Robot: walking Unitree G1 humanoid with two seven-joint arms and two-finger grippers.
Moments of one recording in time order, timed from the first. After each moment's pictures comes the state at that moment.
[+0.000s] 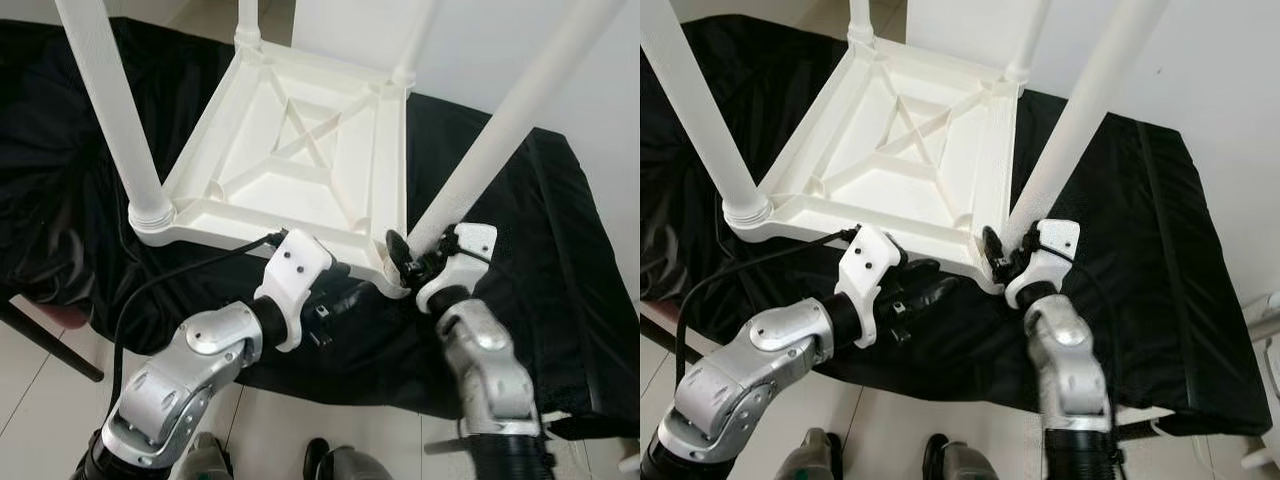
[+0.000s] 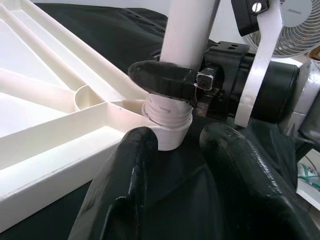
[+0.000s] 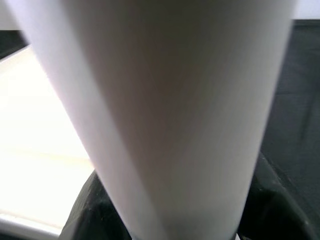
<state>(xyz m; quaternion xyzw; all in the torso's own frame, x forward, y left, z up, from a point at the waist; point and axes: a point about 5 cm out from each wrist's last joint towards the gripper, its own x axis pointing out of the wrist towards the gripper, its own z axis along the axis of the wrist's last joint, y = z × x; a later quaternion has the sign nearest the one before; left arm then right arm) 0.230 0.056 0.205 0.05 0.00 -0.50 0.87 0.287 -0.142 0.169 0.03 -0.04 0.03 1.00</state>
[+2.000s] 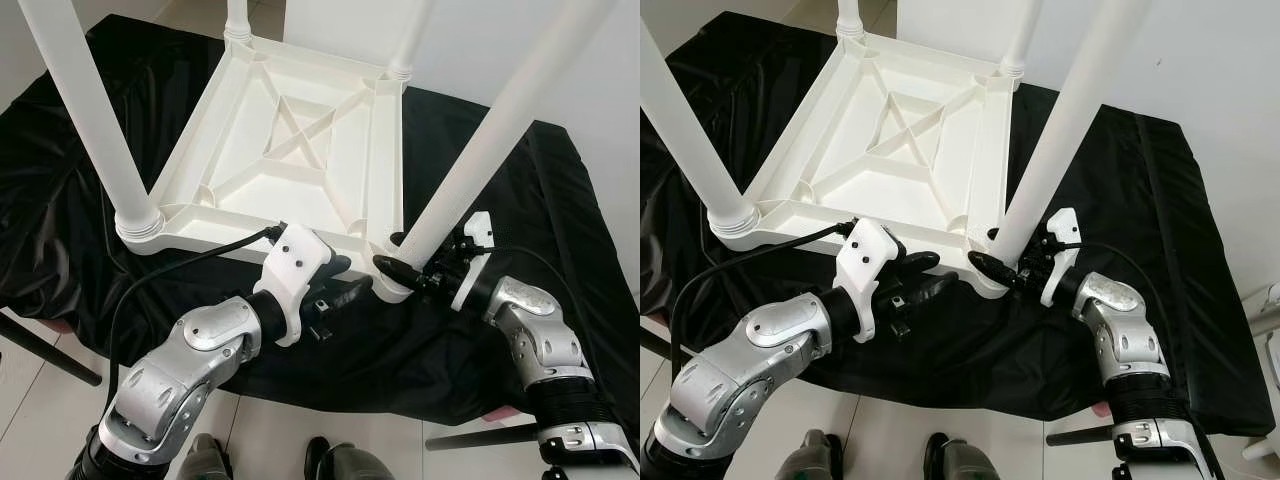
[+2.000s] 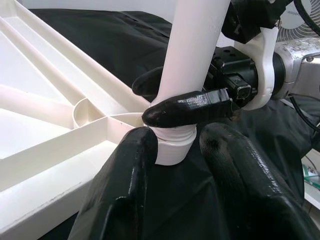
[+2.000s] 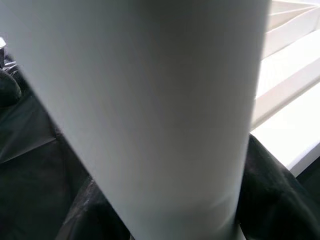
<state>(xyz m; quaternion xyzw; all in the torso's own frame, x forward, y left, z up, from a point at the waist) 0.230 0.058 0.212 0.05 -0.01 -0.50 0.87 0.315 -0.179 0.172 -0.07 -0.04 0.44 0.89</state>
